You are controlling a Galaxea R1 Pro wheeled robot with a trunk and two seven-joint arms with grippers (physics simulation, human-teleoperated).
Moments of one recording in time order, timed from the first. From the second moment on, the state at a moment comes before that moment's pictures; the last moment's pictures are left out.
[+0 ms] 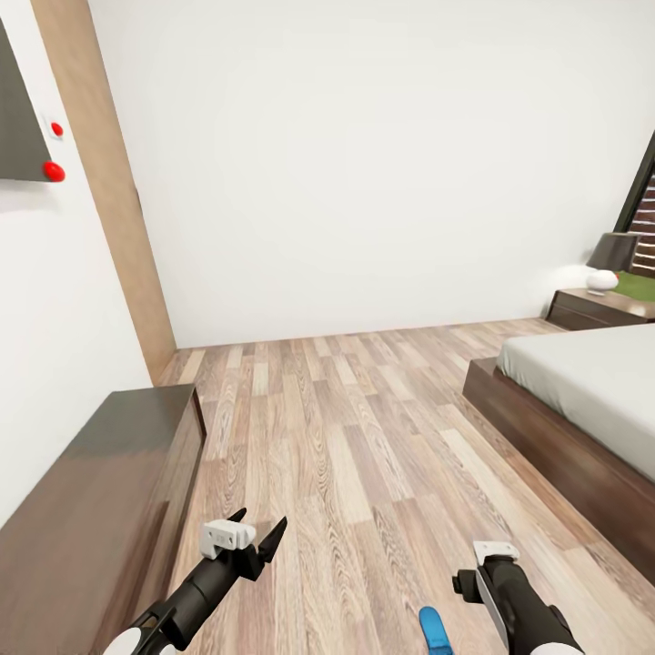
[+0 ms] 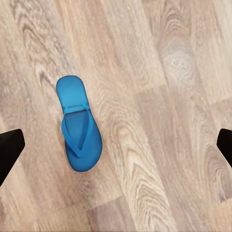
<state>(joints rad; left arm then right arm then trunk) 0.06 -0.07 -0.01 -1.58 0.18 0.18 -0.43 -0.46 -0.01 -0.27 -0.64 0.27 0.60 -0.05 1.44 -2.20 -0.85</state>
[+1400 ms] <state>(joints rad) 0.06 -0.07 -0.01 -1.58 0.18 0.18 -0.43 -0.46 -0.01 -0.08 -0.71 0.26 0.61 0.23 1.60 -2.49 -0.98</state>
